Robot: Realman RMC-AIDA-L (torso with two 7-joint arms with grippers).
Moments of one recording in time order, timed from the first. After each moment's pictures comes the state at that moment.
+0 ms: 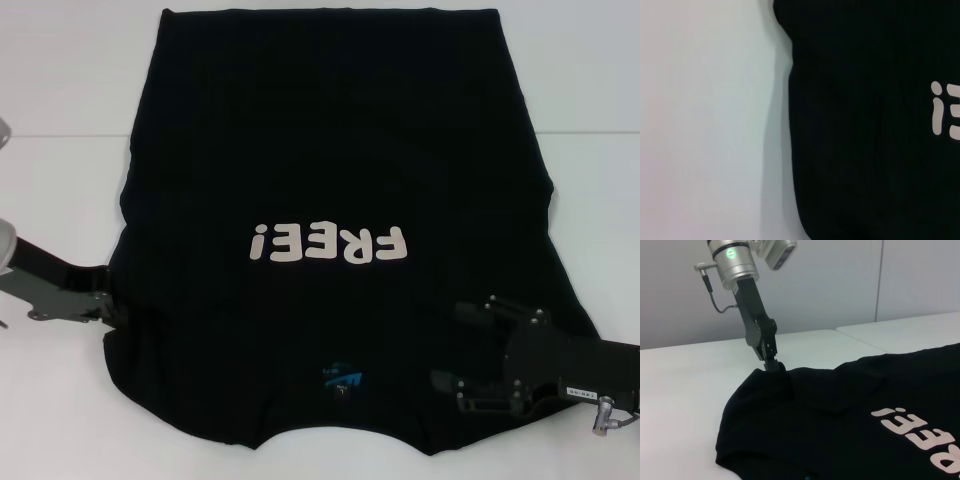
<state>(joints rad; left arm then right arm) -0.79 -1.91 0.70 0.62 2.70 1.44 -2.72 0.43 2.10 -0.83 -0.53 -1.87 -1.41 0.95</state>
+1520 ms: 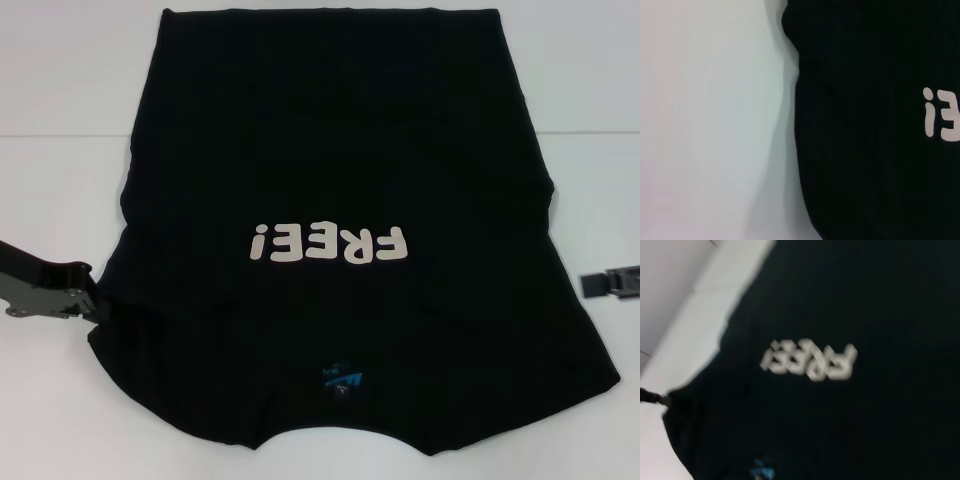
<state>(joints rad) -0.77 -1.88 0.63 0.64 2.70 1.50 -2.63 0.54 1.91 -0.72 -0.98 -2.27 -1.71 2.41</state>
